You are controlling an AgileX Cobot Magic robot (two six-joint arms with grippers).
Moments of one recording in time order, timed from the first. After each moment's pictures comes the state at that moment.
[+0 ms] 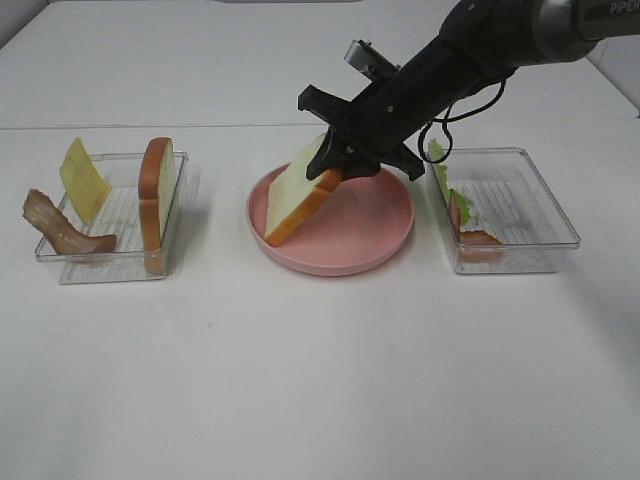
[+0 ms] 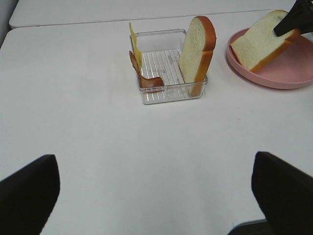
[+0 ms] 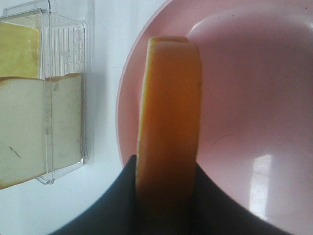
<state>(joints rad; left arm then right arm) 0.00 0.00 -0.50 -0.13 1.05 0.07 0.33 2.26 -1.68 0.81 0.76 -0.17</state>
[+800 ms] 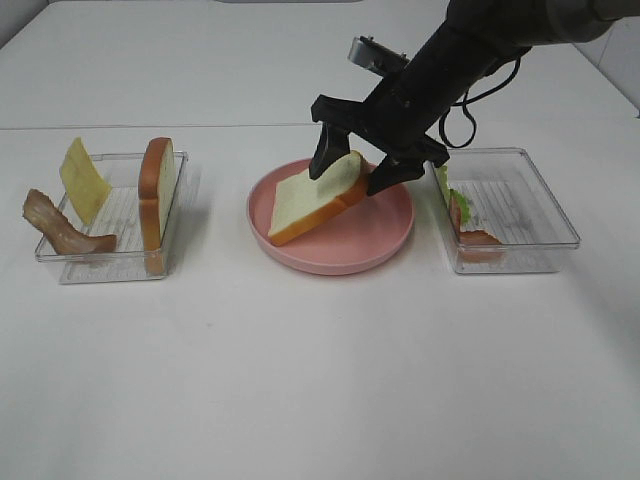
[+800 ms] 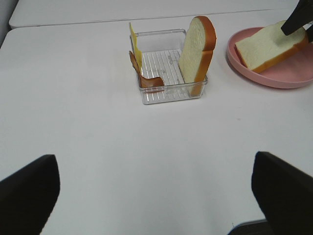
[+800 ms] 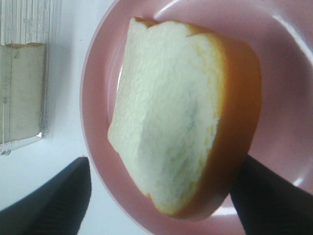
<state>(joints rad) 0.00 0.00 -0.50 -0.13 1.05 0.07 0.33 2.21 -1.68 0.61 0.83 -0.13</state>
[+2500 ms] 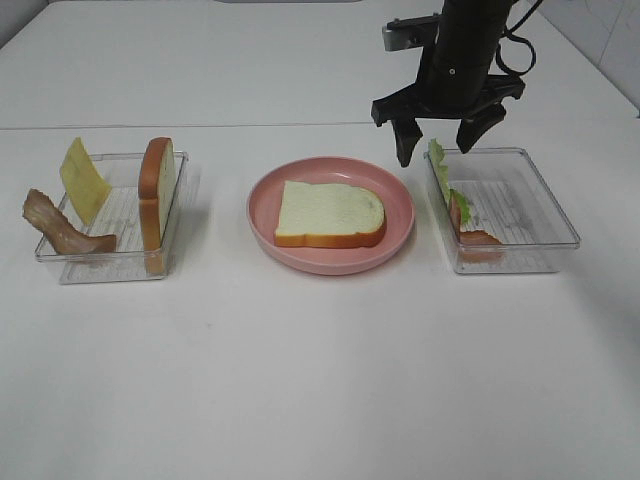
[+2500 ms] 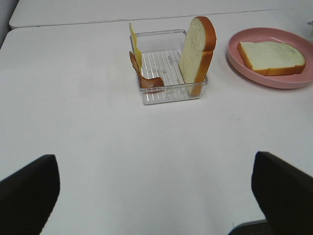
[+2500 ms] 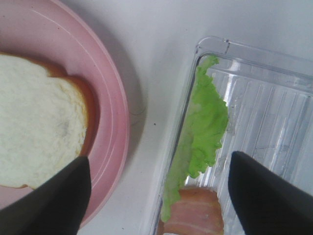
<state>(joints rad) 0.00 0.00 -0.50 -0.13 1.05 0.07 0.33 2.28 -1.96 -0.05 1.08 0.09</state>
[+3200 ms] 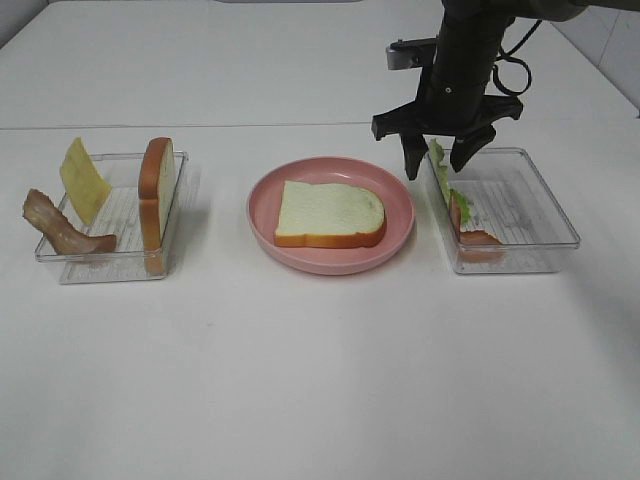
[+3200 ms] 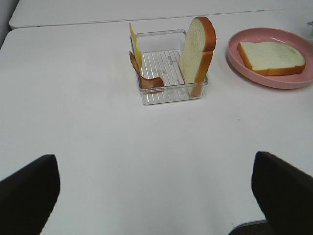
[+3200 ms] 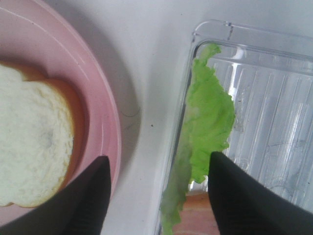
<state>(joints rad) 0.00 0.00 -0.50 -0.13 1.05 0.07 0.32 2.32 -1.96 -0.04 1.07 0.14</state>
